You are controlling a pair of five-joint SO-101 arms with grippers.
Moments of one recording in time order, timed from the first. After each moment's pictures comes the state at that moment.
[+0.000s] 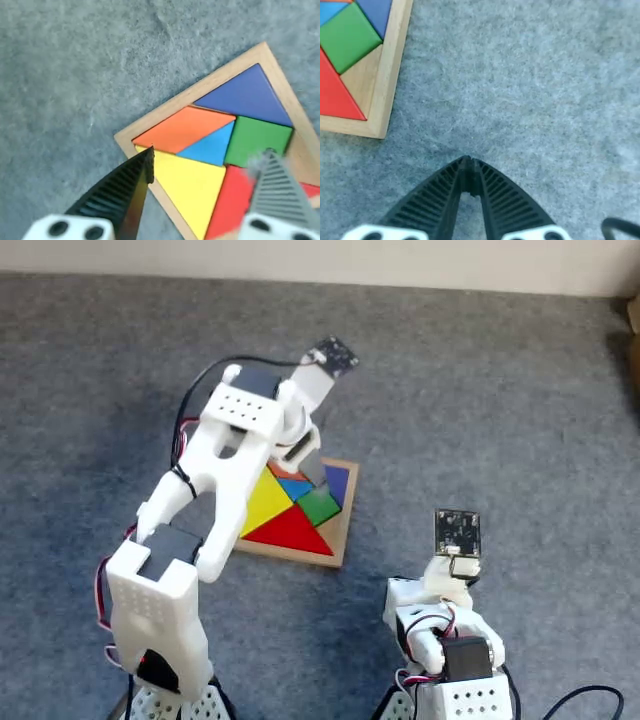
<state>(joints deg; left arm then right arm) 13.5 21.4 -13.5 77.3 -17.3 -12.3 -103.7 96.0 71.2 -8.1</state>
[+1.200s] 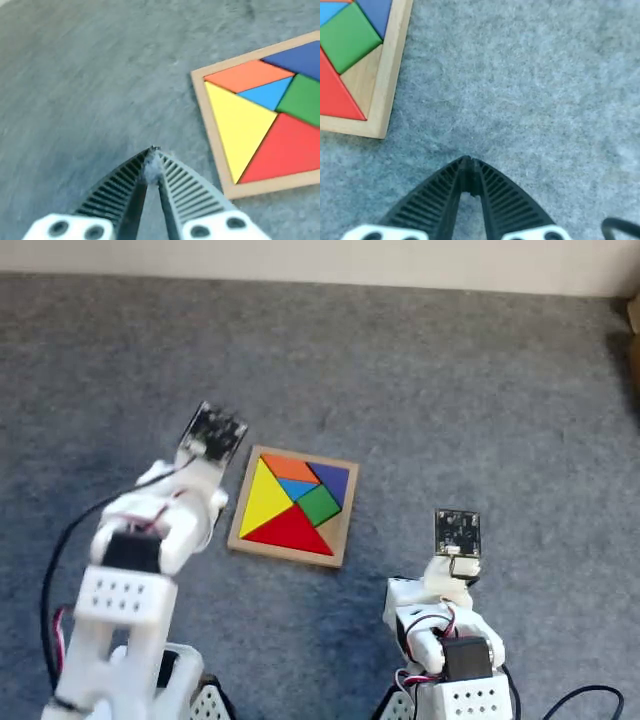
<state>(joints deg) -1.0 -57.1 61.4 51.4 -16.3 -12.3 -103.7 96.0 71.2 -8.1</state>
